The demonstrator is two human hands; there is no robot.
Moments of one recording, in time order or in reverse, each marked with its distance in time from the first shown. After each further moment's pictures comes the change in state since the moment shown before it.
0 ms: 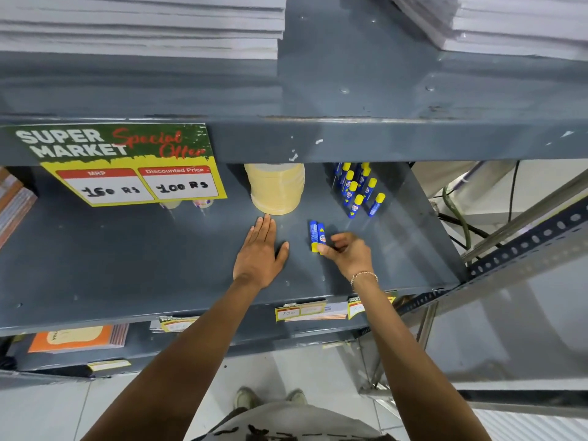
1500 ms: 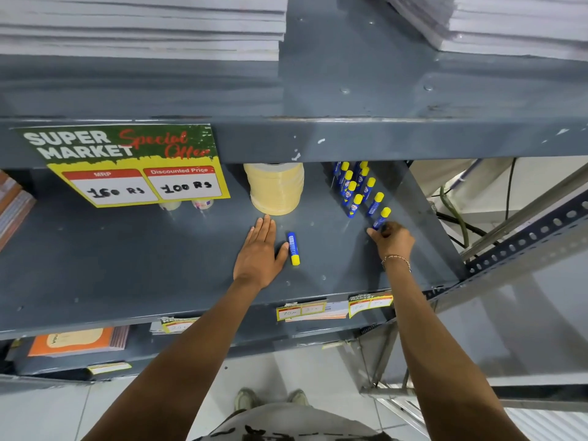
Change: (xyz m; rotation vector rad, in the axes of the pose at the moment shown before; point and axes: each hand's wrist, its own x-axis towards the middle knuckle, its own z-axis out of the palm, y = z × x) left_hand 0.002 -0.003 0.000 0.003 -0.036 0.023; right_hand 0.050 0.025 -0.061 -0.213 0.306 0.052
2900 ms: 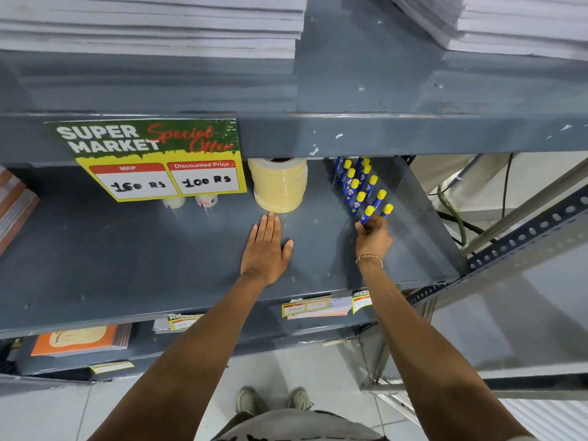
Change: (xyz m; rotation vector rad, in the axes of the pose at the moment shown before) left_hand 0.001 0.000 0.003 0.116 -0.035 0.002; right_hand -0.030 -0.024 0.046 0.338 0.160 0.023
